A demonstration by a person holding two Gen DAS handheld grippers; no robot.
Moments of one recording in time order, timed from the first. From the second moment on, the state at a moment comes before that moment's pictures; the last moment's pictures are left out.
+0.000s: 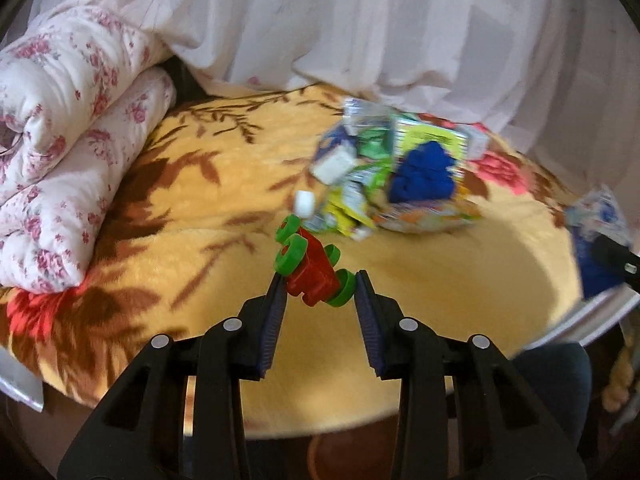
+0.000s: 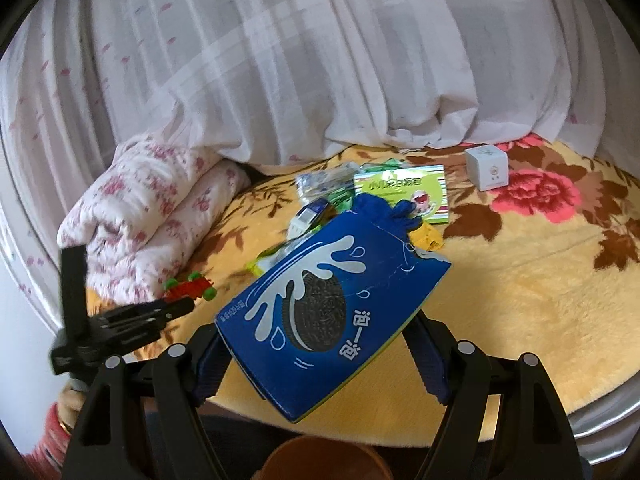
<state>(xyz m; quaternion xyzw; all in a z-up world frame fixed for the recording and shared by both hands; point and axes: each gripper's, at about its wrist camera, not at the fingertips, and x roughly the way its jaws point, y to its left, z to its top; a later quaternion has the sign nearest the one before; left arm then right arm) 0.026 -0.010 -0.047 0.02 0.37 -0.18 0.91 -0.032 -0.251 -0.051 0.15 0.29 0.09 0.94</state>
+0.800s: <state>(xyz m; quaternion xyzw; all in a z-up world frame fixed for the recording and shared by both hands) -0.072 -0.036 -0.197 0.05 0.59 -0.26 0.77 -0.089 -0.181 -0.181 0.02 0.51 0.18 0.84</state>
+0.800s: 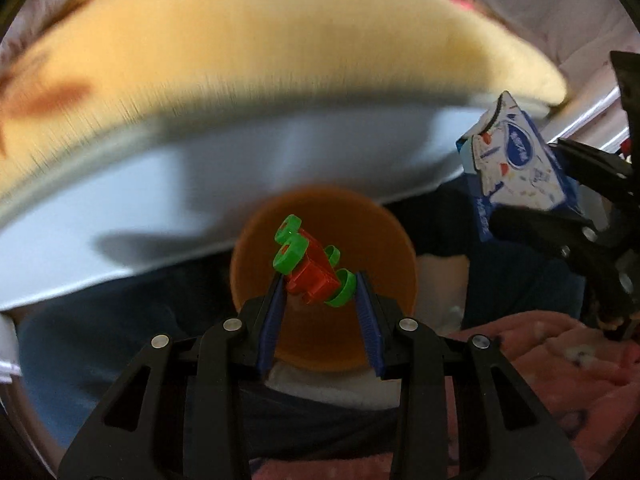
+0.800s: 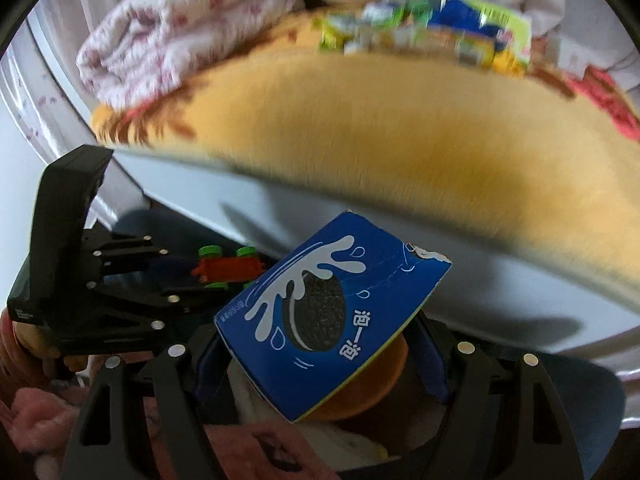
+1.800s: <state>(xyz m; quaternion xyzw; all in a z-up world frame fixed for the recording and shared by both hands) -0.060 -0.046 -0.253 0.06 0.66 -0.18 0.73 -0.069 -0.198 -0.227 0.05 0.58 0.15 0.80</state>
